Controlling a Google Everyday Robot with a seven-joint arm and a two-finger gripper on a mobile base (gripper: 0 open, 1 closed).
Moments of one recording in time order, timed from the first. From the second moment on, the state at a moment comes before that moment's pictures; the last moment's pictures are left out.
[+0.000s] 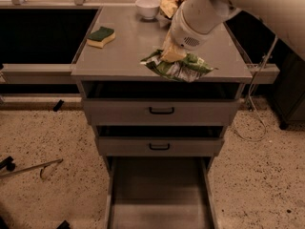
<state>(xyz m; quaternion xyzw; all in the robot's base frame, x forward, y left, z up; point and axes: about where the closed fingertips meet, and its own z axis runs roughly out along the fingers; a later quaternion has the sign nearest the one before) 0.625 -0.042 0.933 -0.67 0.68 -0.02 0.31</state>
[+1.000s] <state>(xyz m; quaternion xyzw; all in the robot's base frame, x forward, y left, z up) 0.550 -0.054 0.929 -0.68 0.68 -0.01 0.27</state>
